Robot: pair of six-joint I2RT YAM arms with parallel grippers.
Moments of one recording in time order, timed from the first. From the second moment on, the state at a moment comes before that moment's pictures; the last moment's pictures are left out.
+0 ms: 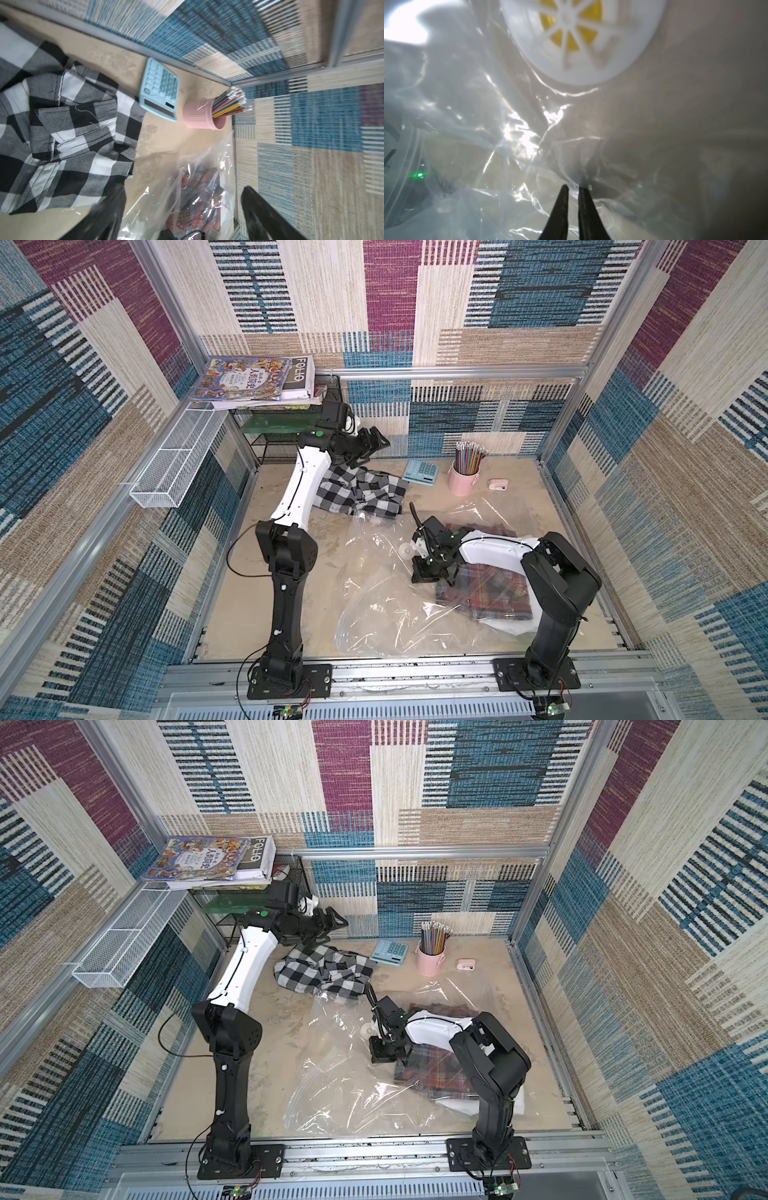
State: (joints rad) left arm -0.24 2.21 2.49 -1.00 0.55 -0.65; right arm 0.72 1.82 1.07 -0.50 -0.31 0.50
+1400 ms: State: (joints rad) left arm -0.27 1.39 0.94 -0.69 0.73 -0.57; right arm 0.87 1.58 1.31 -0.62 -0.34 0.44
